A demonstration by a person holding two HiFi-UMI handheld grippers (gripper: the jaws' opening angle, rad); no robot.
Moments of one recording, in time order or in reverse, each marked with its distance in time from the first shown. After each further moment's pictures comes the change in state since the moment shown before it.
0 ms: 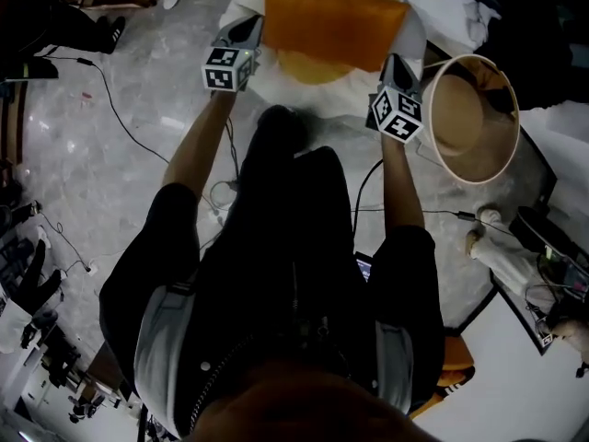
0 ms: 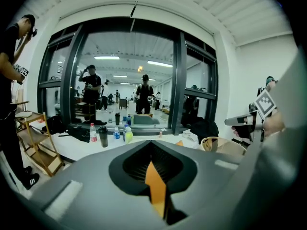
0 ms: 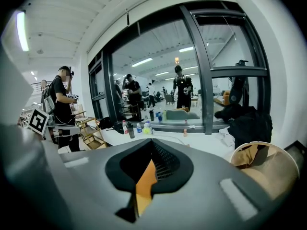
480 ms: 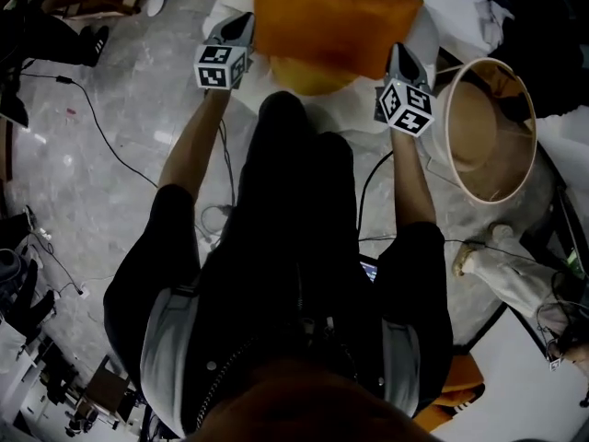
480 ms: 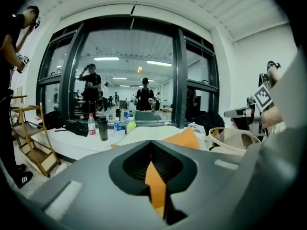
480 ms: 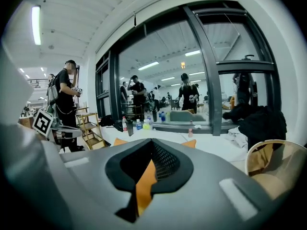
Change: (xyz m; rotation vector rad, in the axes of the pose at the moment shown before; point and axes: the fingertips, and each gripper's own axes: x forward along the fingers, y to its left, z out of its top) left arm 0.078 0.038 -0.111 0.033 -0.038 0.006; right arm 0.092 -0.026 -0.083 -0.066 -0.078 0.058
